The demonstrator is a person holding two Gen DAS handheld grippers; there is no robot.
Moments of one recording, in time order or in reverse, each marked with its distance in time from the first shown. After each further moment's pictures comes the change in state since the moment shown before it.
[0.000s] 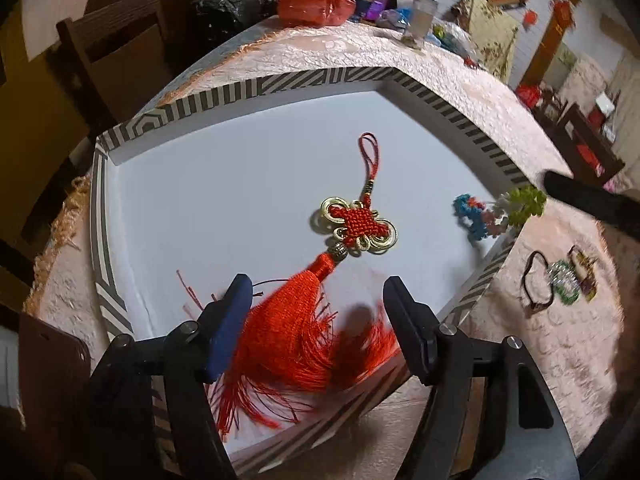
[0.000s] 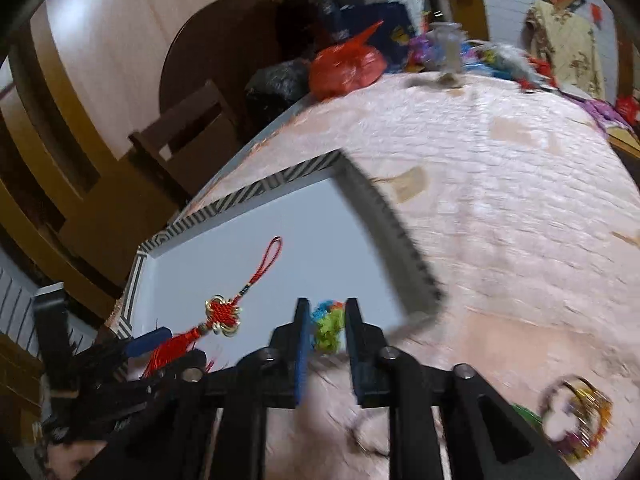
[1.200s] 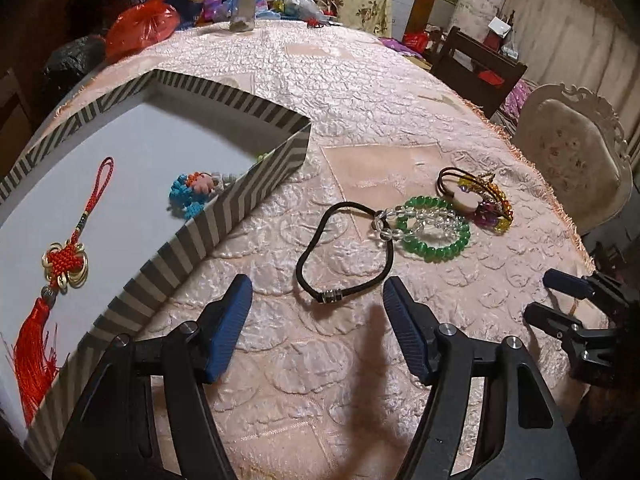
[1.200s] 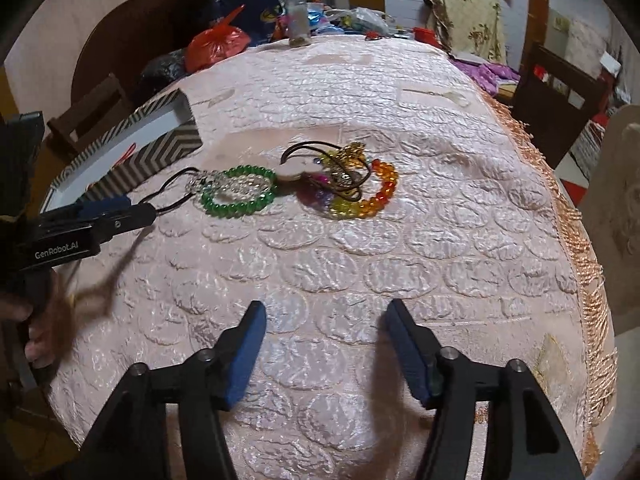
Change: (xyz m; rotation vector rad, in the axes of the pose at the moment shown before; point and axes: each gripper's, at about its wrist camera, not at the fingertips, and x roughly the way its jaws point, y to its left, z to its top) left arm 0.017 -0.156 -0.020 0.338 0.005 -0.256; right arm -0.106 -0.112 -0.171 0.111 0.061 -0.333
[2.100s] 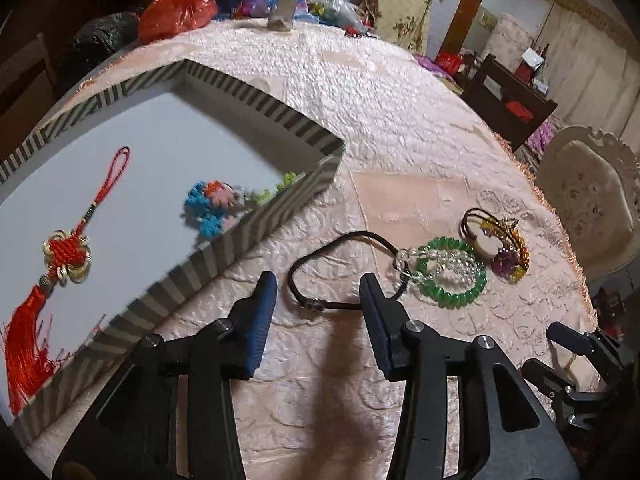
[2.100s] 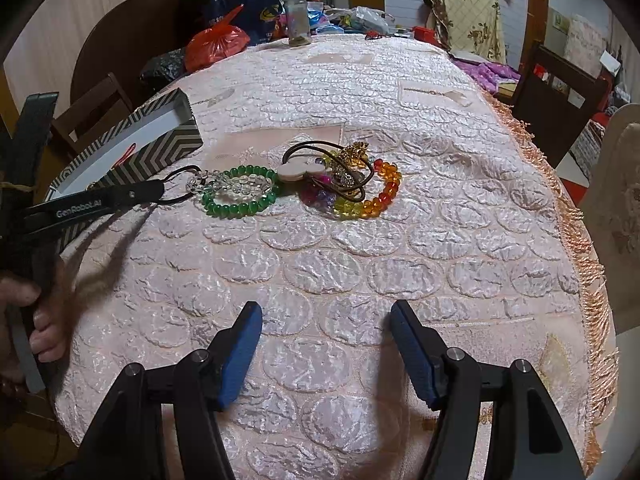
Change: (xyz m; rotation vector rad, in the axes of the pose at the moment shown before) left arm 0.007 0.004 0.013 -0.144 -0.019 0.039; right arm 0.000 0.001 0.000 0.011 0.001 0.004
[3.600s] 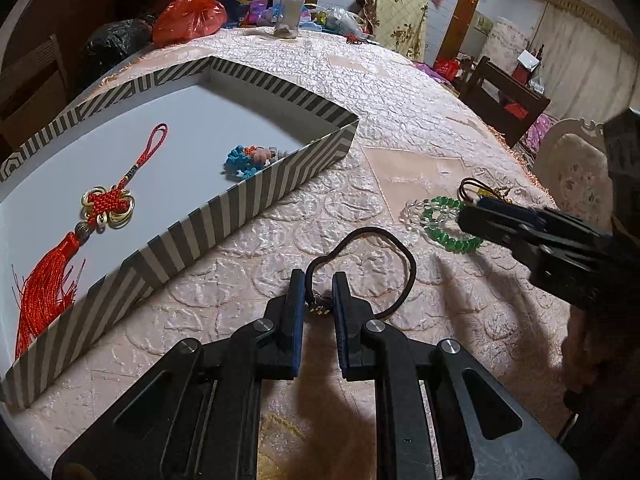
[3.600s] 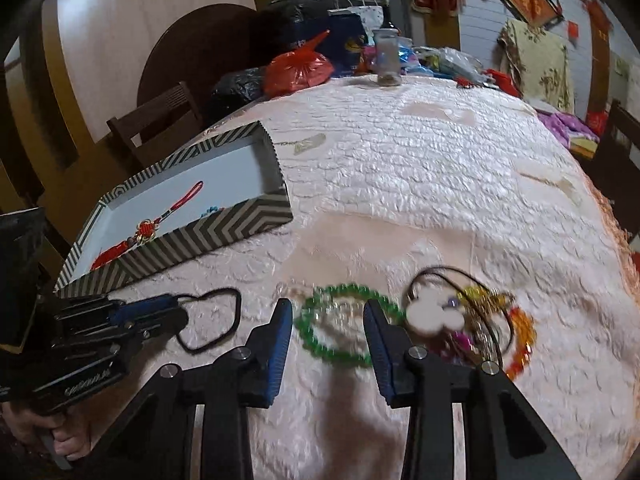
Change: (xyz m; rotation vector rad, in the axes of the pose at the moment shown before) left arm -0.026 0.017 -0.037 0.012 -0.043 0.004; right arm 0.041 0.059 0.078 -0.166 -0.135 0.210
